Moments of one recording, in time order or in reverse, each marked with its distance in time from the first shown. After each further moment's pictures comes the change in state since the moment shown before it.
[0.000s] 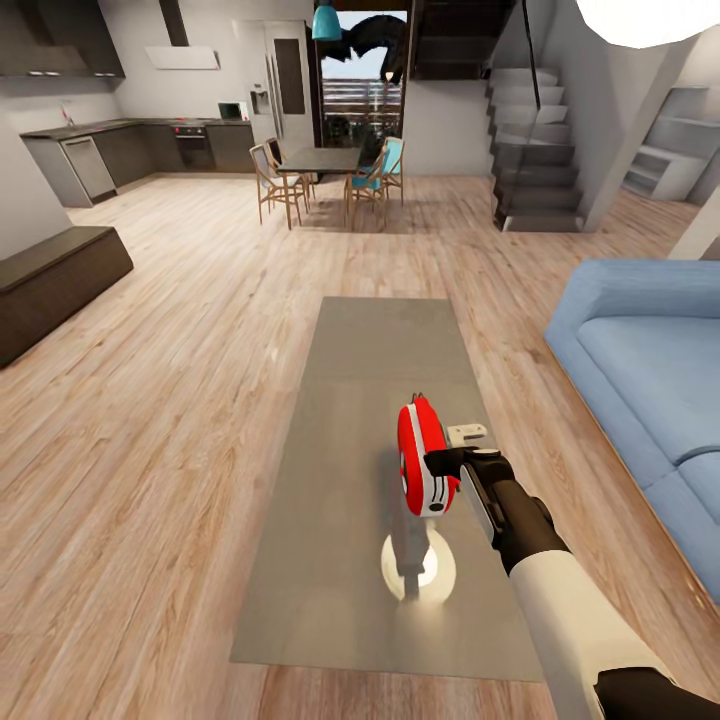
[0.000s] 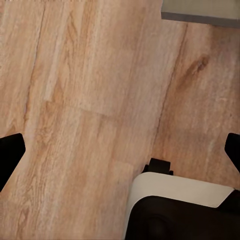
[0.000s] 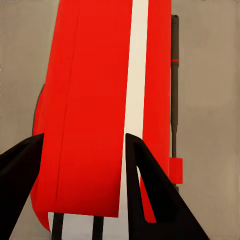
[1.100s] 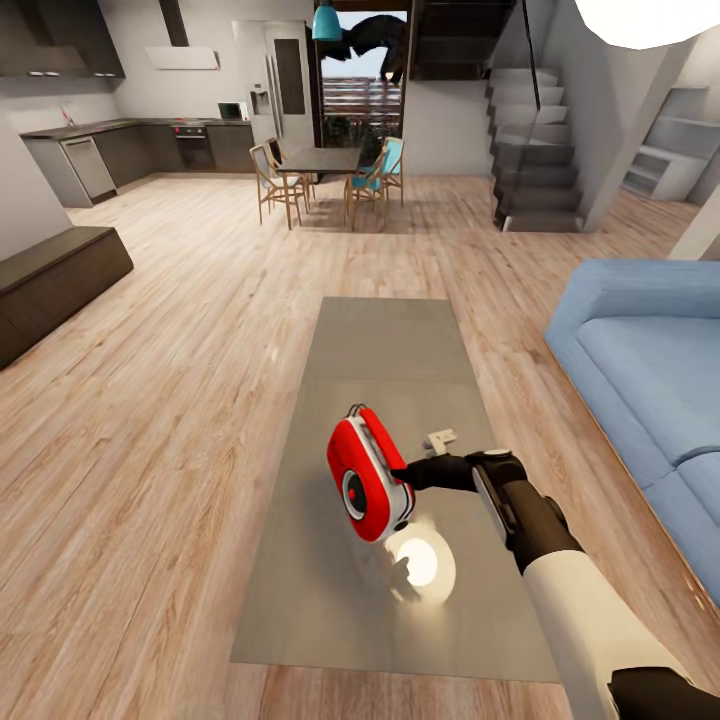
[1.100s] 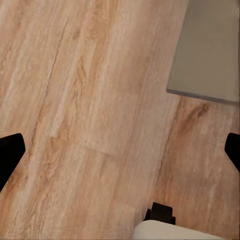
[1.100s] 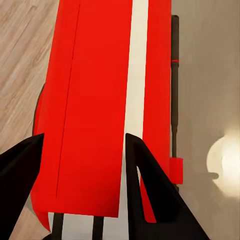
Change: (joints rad) left arm 0.000 0.018 -0.003 -0.140 0.000 0.006 0.008; right arm 0.000 -0.048 0.003 0.004 0.067 -0.007 0.619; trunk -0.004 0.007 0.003
